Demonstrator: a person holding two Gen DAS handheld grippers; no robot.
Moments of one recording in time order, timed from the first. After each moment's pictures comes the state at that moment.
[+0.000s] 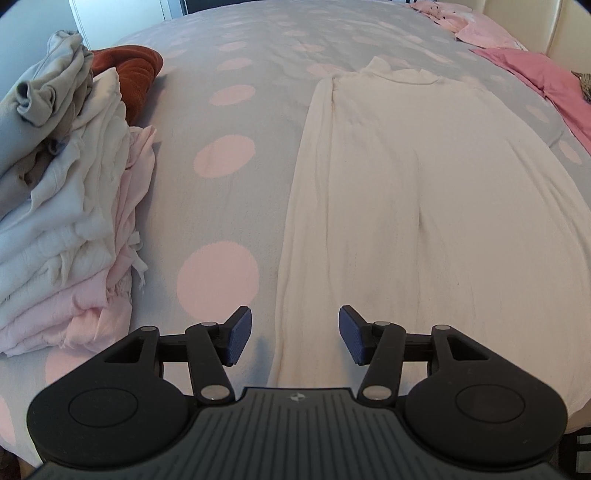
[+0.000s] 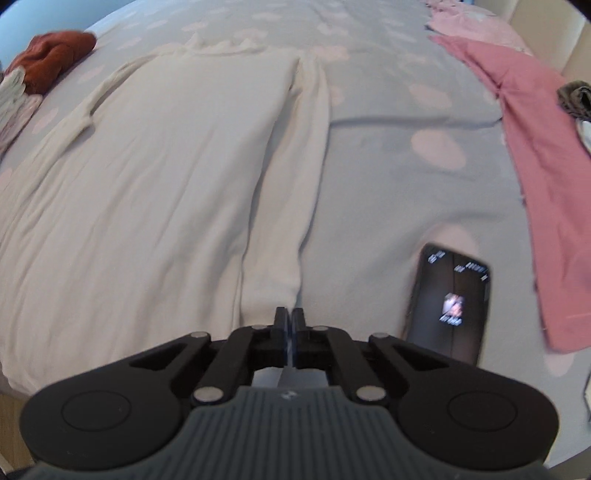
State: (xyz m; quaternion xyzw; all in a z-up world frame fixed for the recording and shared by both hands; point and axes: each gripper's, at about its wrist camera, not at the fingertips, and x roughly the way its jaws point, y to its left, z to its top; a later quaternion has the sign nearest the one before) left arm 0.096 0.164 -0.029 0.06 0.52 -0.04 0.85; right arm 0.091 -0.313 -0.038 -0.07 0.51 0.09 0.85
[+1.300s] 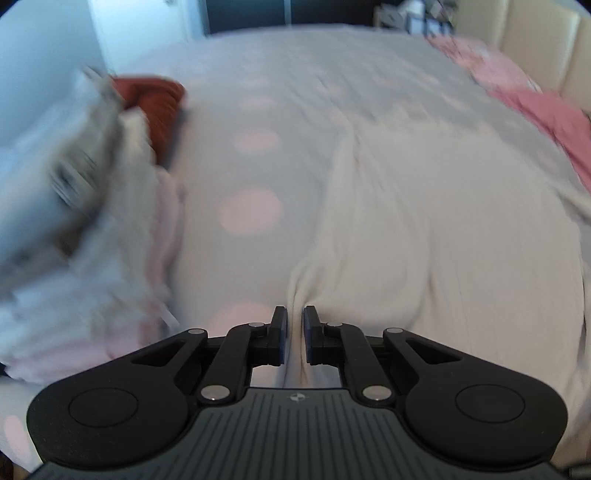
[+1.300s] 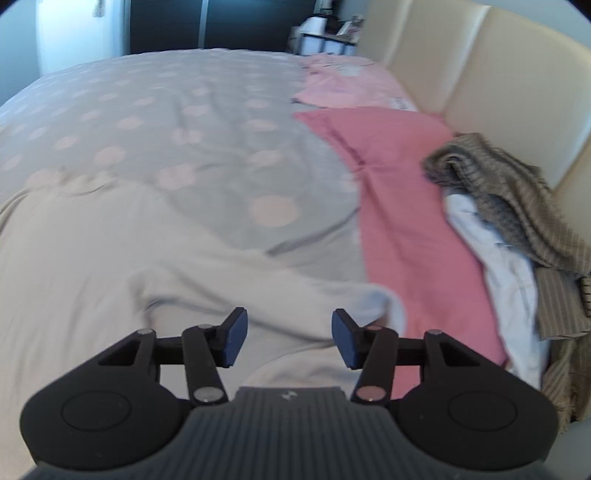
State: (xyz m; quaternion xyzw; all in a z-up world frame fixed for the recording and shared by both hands) left arm 0.126 0.181 0.029 0.03 0.44 0.00 0.90; right arm 0.162 -0.362 0.034 -0.07 0.44 -0.04 0.89
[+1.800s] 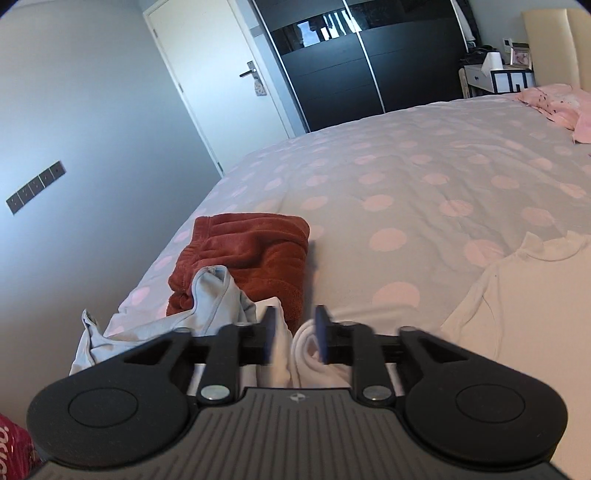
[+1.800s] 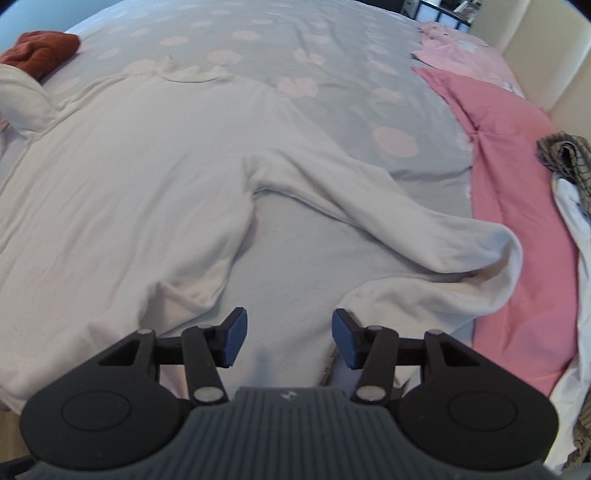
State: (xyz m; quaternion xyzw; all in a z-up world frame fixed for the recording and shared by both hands) left arm 0.205 0.188 0.080 0.15 0.32 0.14 0.92; right arm 0.130 -0.331 -0.019 -0.12 0.51 0.11 0.85
